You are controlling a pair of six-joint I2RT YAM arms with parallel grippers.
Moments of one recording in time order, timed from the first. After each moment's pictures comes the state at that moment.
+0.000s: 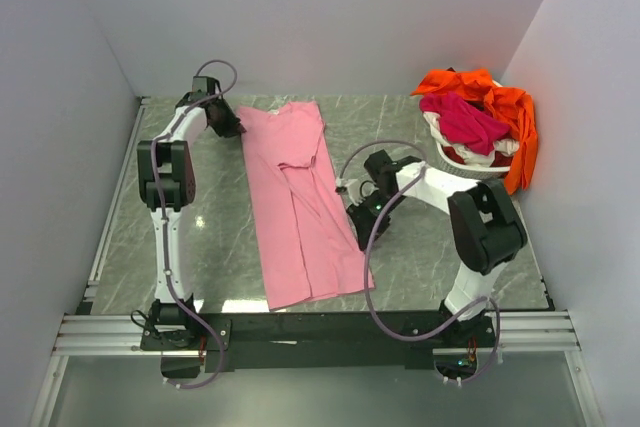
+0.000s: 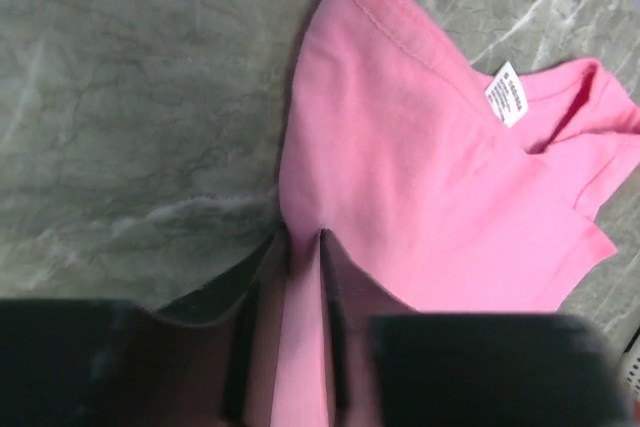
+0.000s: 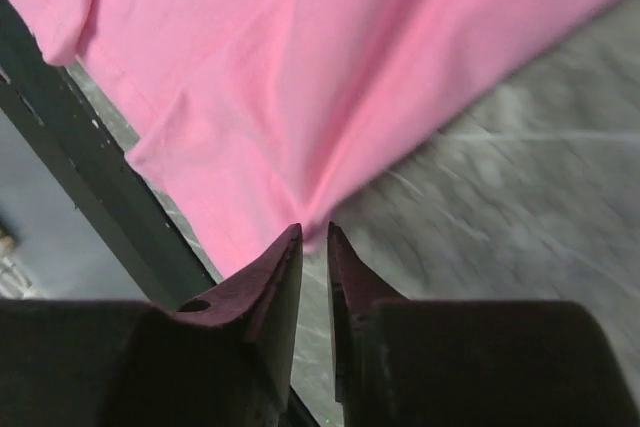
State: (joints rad) left arm -0.01 2.47 2.09 -0.51 0.24 -0.67; right arm 0.46 1.79 1.09 -0.86 -0.60 -0.40
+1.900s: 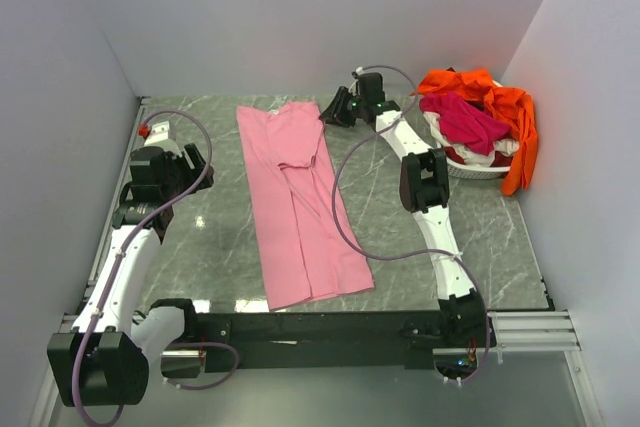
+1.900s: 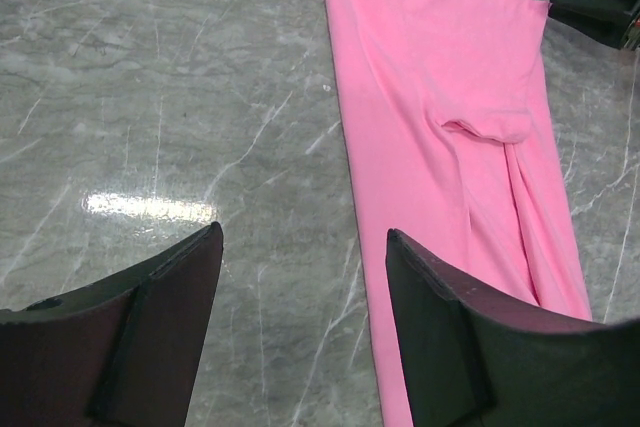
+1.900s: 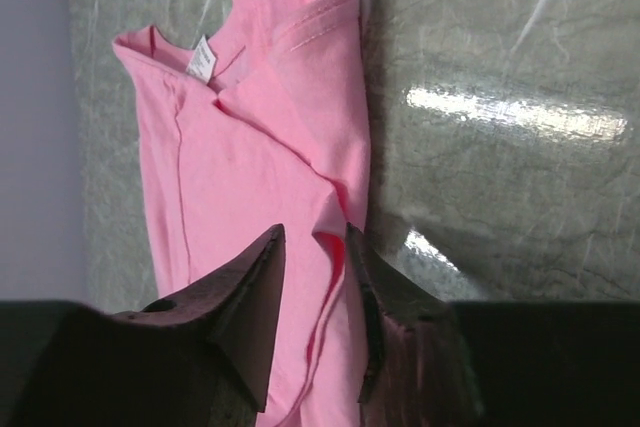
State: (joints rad) left arm 0.02 0.98 0.78 -0.27 0.09 -0.30; right arm 0.28 2.76 2.50 -0.35 -0.50 0.66
